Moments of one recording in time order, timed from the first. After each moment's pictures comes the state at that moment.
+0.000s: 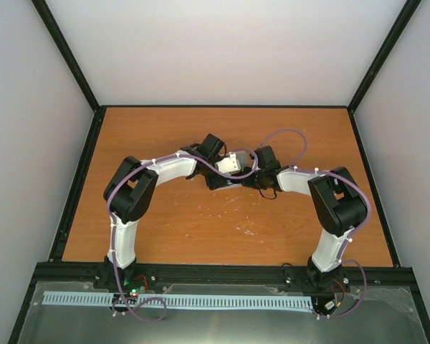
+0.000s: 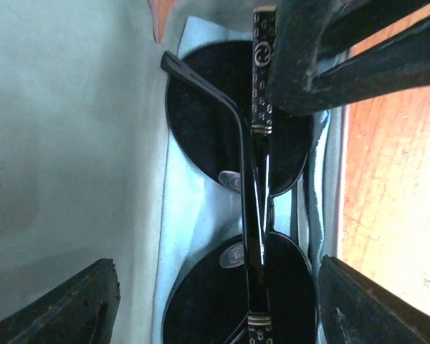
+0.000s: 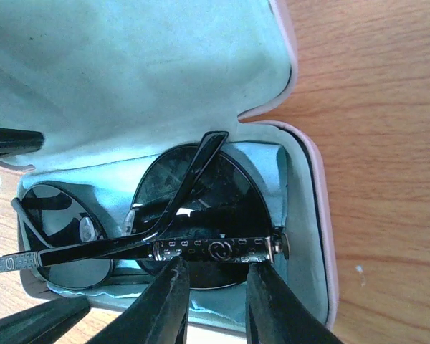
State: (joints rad) left arm -0.65 2.03 1.39 -0.44 0.16 0.67; right arm 0.46 1.79 0.92 -0.06 -0.26 0.57
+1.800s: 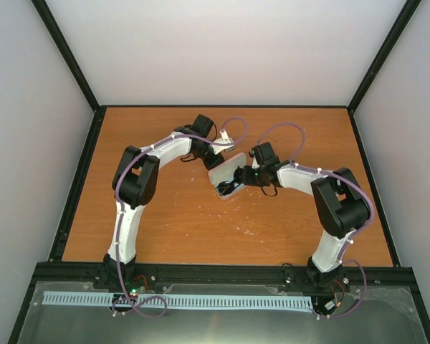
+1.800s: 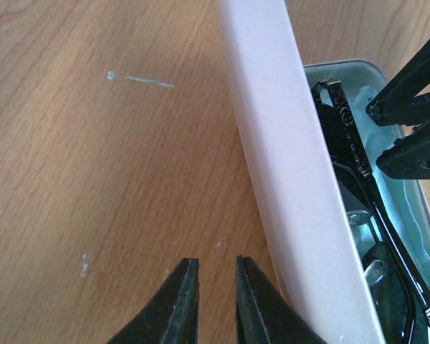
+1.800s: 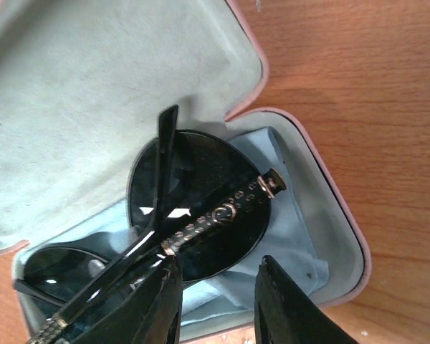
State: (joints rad) left arm -0.49 2.21 1.71 -0.63 0.48 0.55; right arm 0.46 1.79 0.99 -0.19 -0.19 0.46
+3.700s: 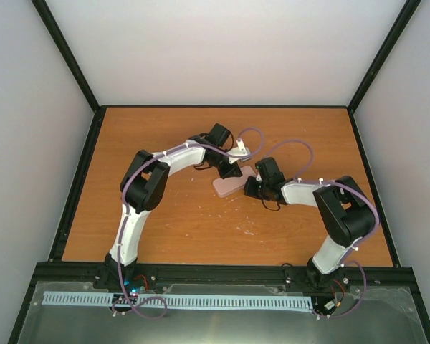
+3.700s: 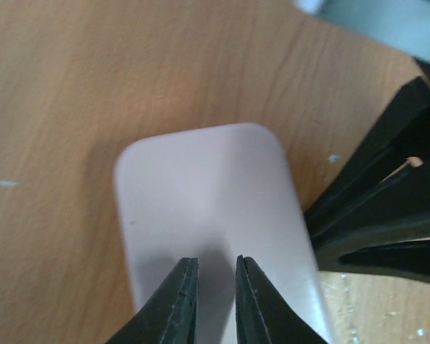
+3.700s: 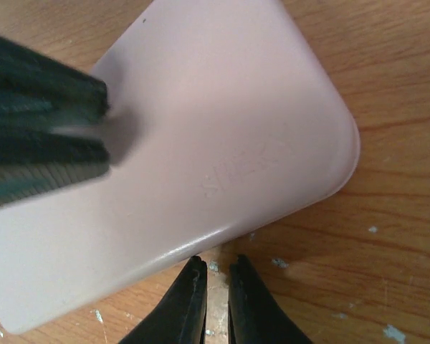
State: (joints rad) left arm -0.62 2.22 1.69 -0.55 0.51 0.49; right arm 0.48 1.69 0.74 0.04 -0.21 0.66
